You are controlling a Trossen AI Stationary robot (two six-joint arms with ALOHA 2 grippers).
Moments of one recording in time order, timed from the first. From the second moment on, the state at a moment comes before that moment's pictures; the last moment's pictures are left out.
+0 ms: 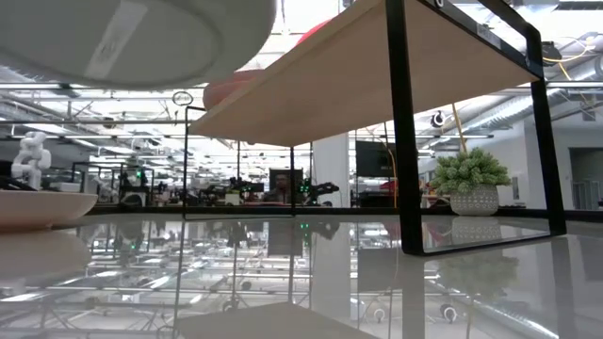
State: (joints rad) left arm -0.92 1.94 1.72 -1.24 -0.39 -0.30; right arm 0.68 1.35 1.19 -0.65 0.44 -0.03
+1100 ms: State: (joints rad) left arm -0.65 1.90 2.00 -1.41 -0.49 0.18; right arm 0.72 1.22 1.19 -0.77 0.45 0.09
